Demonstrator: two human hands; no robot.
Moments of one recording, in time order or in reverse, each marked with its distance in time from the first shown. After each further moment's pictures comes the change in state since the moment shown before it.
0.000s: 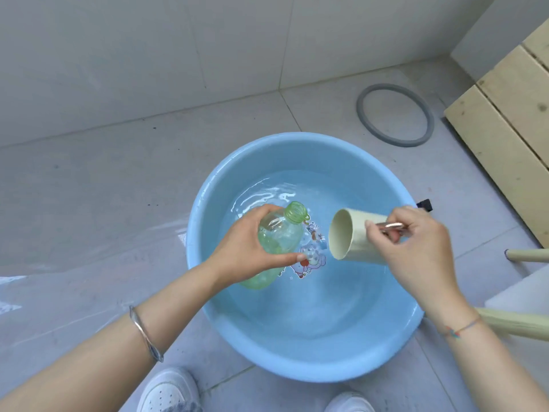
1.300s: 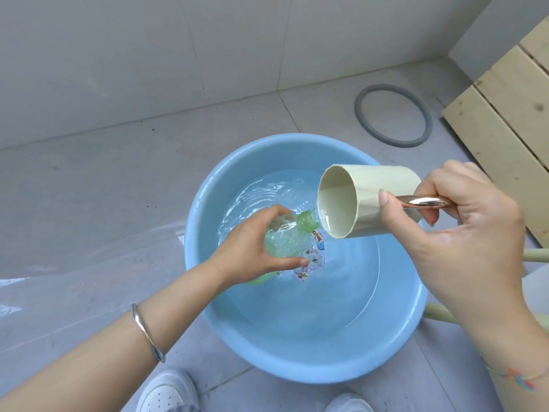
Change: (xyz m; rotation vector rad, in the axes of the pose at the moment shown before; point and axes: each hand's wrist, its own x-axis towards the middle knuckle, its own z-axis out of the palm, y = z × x) left_hand 0.003 0.008 0.001 0.153 -0.080 0.042; right_hand 0.000 -0.072 -0.046 0.034 0.170 -0.272
